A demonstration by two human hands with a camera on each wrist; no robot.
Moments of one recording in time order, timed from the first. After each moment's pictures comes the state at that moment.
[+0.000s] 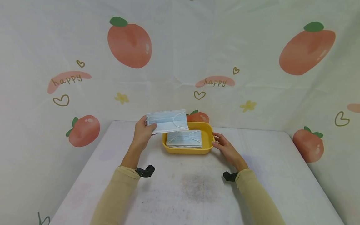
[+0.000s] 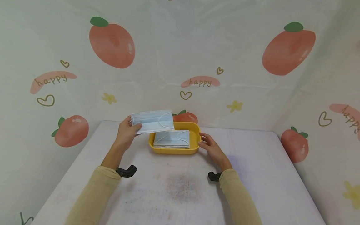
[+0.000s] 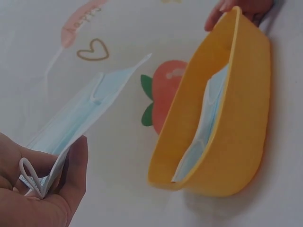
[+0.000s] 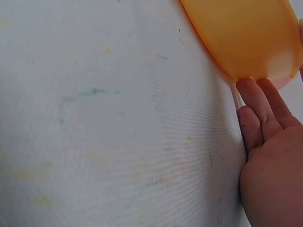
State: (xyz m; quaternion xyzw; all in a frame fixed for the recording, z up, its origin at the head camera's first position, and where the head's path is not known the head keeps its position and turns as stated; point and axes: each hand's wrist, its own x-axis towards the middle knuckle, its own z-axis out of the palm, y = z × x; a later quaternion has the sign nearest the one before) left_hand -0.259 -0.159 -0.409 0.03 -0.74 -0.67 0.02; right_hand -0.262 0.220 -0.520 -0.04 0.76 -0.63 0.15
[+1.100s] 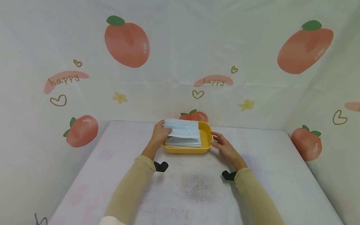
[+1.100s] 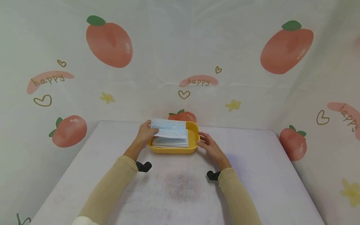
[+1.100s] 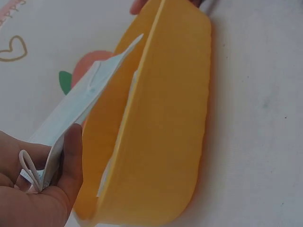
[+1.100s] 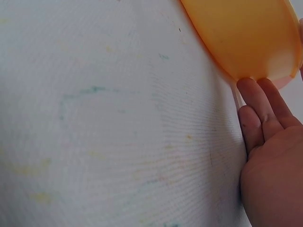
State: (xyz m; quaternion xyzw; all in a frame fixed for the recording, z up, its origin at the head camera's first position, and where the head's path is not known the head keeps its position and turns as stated) left_hand -0.291 -0.100 -0.447 0.08 -0.77 -0.63 -0.07; right_hand -0.263 0.221 -0.521 -0.03 0.76 -0.63 0.16
